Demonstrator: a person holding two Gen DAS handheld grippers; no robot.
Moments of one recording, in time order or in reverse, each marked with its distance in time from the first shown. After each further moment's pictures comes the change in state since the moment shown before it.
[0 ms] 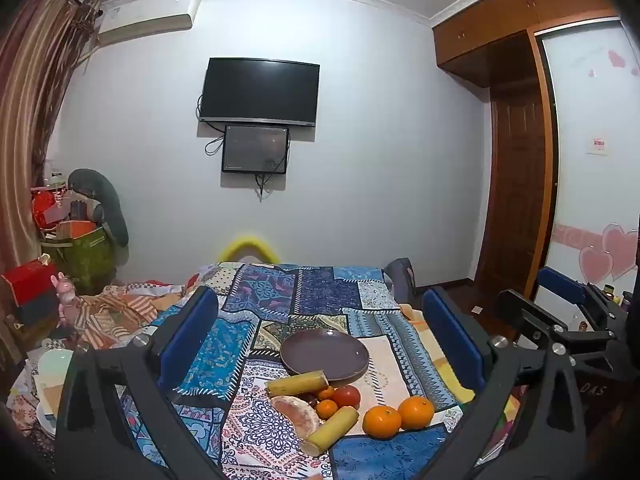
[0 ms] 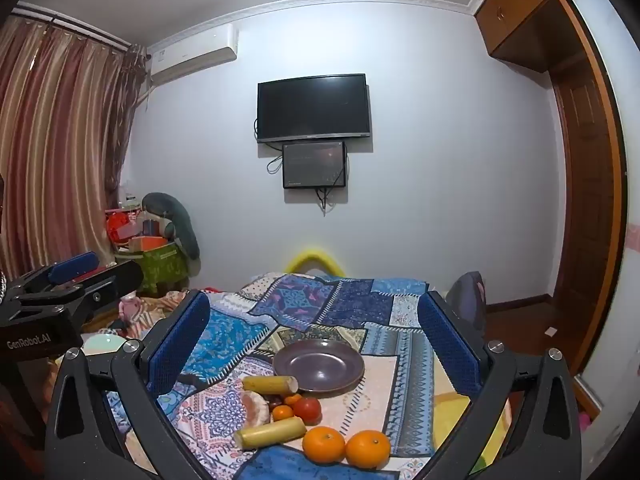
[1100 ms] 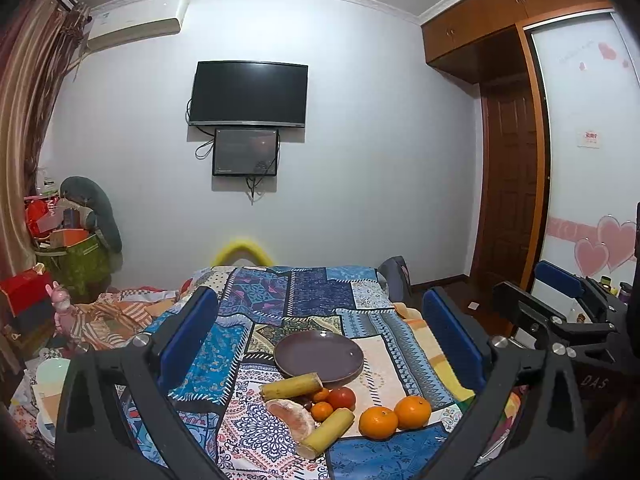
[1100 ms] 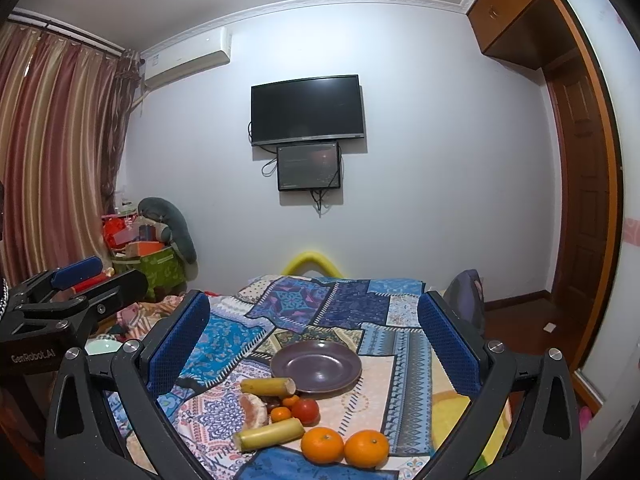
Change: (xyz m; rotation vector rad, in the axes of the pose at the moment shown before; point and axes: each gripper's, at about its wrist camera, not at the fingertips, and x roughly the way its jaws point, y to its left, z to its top) left arm 0.004 -0.005 -0.004 0.037 -0.008 -0.033; right arm -0.004 -0.005 0.004 0.020 -0.004 -0.014
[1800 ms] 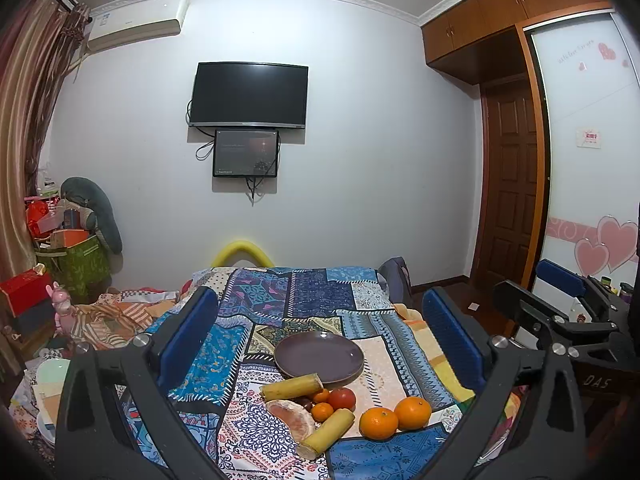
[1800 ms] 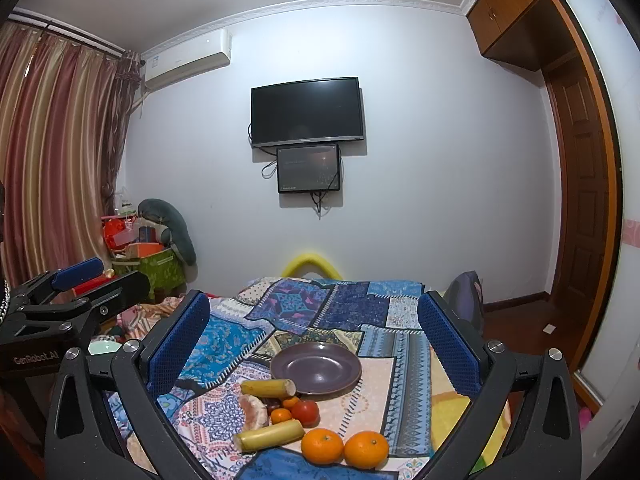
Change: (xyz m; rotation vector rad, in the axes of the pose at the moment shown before) left arm 0.000 0.000 0.001 0.005 -0.002 0.000; right arm 0.001 -0.001 0.002 0.000 -0.002 0.001
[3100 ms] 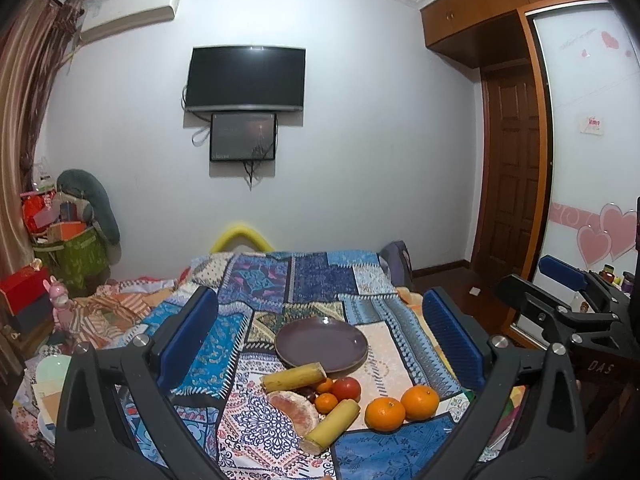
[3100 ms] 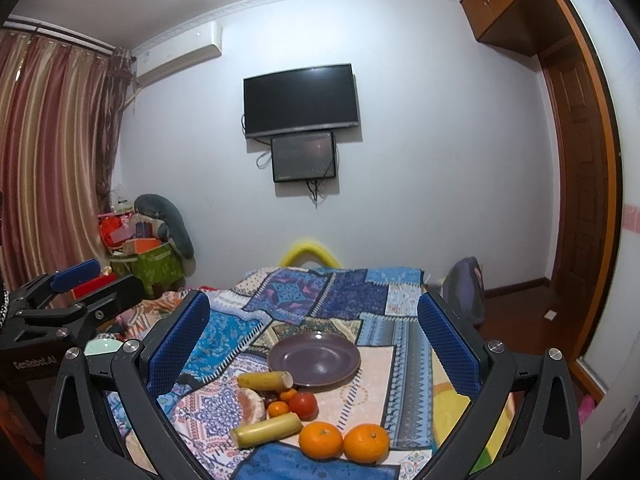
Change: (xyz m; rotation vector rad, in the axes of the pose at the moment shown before) left arm 0.025 0.006 -0.008 0.008 0.073 -0.007; right arm 0.016 -0.012 -0.014 0.026 0.050 -0.014
